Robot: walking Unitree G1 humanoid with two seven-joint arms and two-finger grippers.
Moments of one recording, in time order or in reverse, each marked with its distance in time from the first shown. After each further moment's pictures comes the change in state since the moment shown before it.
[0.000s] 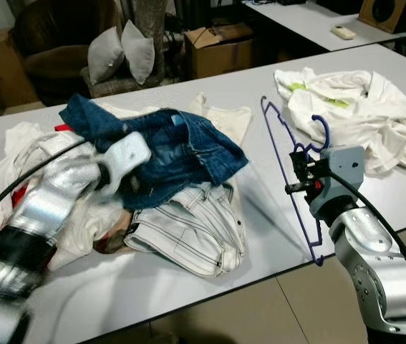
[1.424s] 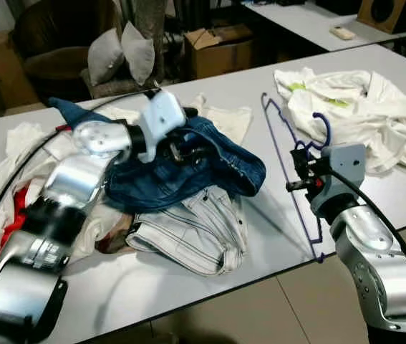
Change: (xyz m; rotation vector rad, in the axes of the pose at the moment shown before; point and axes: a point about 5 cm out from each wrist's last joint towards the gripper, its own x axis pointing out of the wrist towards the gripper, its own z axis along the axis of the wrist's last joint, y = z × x) left arm 0.028 0.016 0.092 0.173 -0.351 0.032; right arm 0.001 -0.001 0.003 -0.006 -0.010 -0.005
